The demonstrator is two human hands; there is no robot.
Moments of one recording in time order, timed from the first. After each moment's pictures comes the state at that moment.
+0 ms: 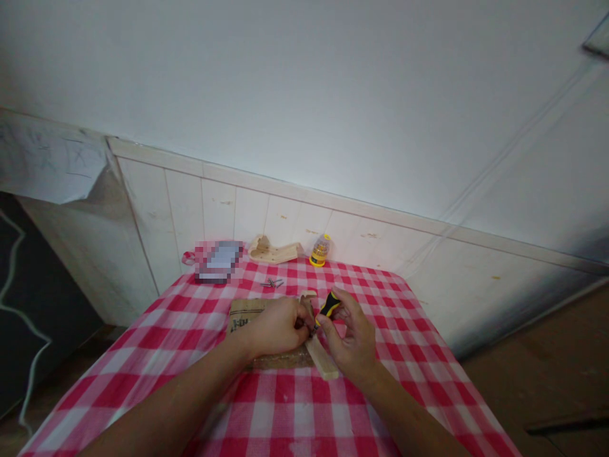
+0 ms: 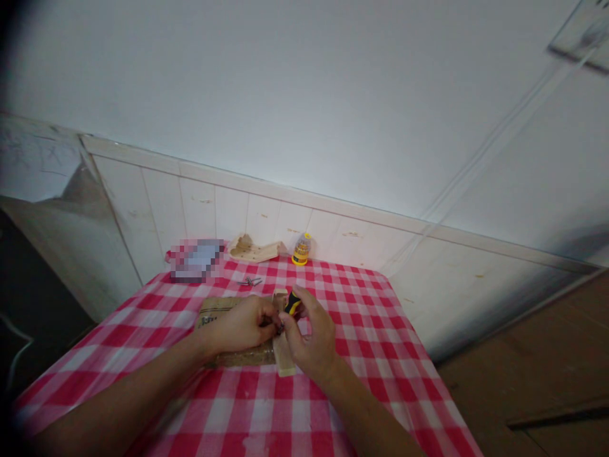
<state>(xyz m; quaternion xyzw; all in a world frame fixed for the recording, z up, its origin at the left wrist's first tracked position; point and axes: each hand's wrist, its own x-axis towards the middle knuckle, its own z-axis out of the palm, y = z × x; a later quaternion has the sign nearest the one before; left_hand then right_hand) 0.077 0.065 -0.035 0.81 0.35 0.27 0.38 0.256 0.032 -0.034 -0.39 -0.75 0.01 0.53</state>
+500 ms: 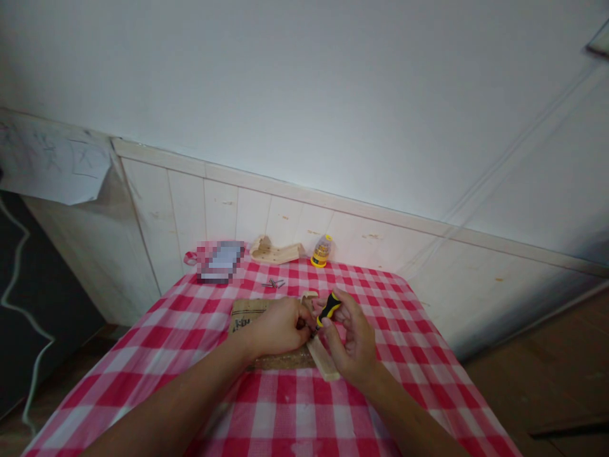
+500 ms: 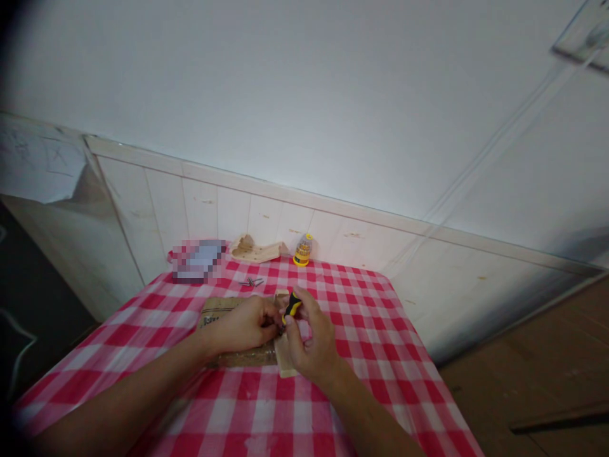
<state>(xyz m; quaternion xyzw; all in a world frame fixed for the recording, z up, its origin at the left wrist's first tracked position) 0.076 0.067 -0.034 0.83 0.33 0.28 0.36 0.257 0.031 -0.039 -0.33 -0.77 0.12 0.53</state>
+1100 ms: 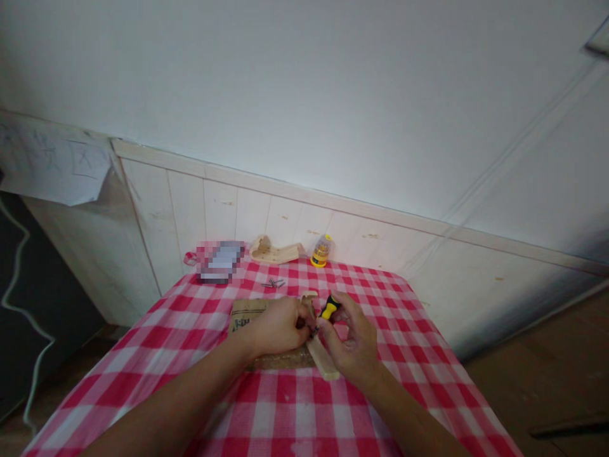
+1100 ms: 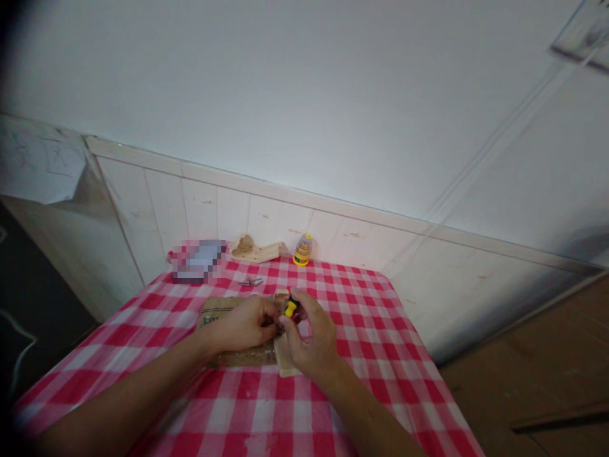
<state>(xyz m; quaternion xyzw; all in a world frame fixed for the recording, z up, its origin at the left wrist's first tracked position) 0.075 0.064 -0.029 0.82 0.34 0.27 0.36 0.256 0.030 -0.030 -0.38 -0.76 -0.02 0.52</state>
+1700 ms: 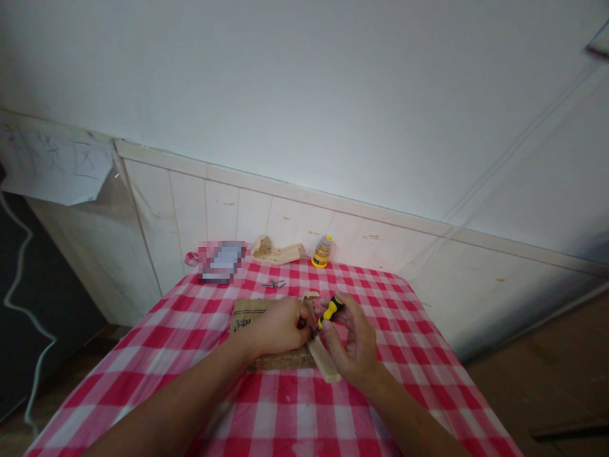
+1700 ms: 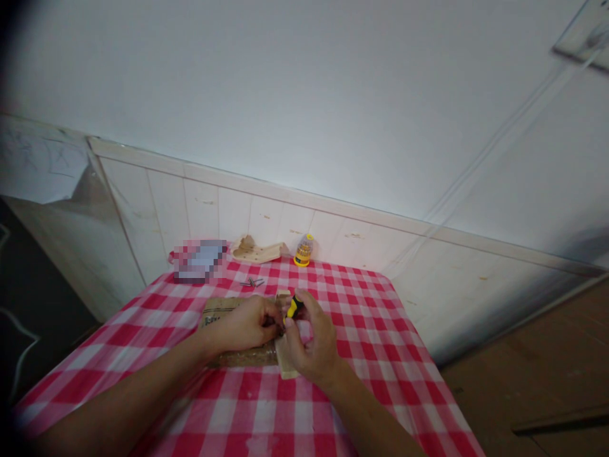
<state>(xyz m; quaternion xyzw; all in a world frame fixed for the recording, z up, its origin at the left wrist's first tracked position) 0.076 0.067 -0.032 0.82 0.32 0.28 0.38 0.257 0.030 -0.039 -0.34 -0.77 0.07 0.54</state>
